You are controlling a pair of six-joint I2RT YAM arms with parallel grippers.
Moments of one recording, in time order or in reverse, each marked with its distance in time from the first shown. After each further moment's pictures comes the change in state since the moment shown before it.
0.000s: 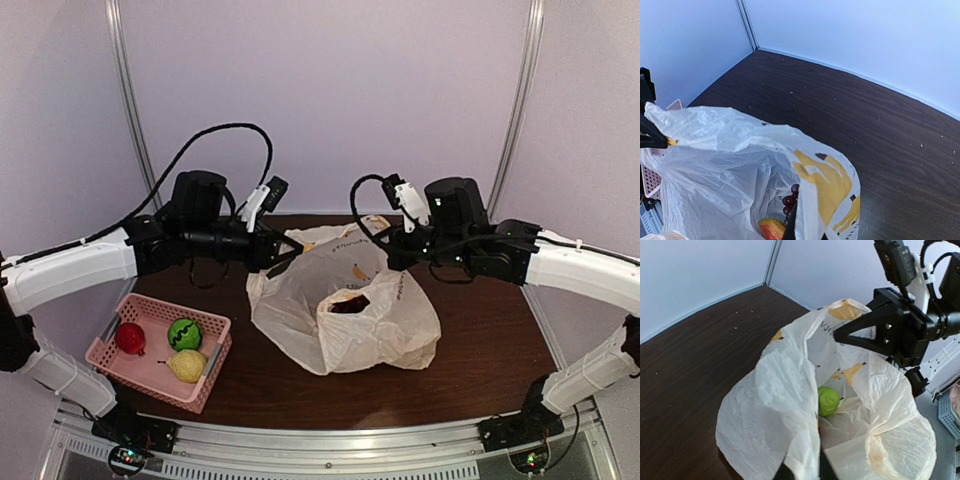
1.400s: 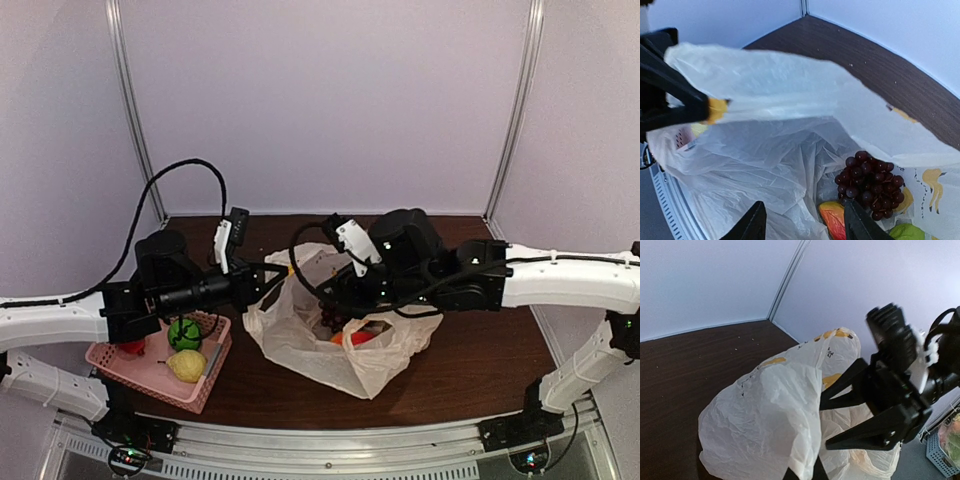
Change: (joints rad) left arm -0.175 -0.290 -0.447 0.456 -0.296 -0.241; right arm 0.291 0.133 0.136 -0.065 0.062 -0.001
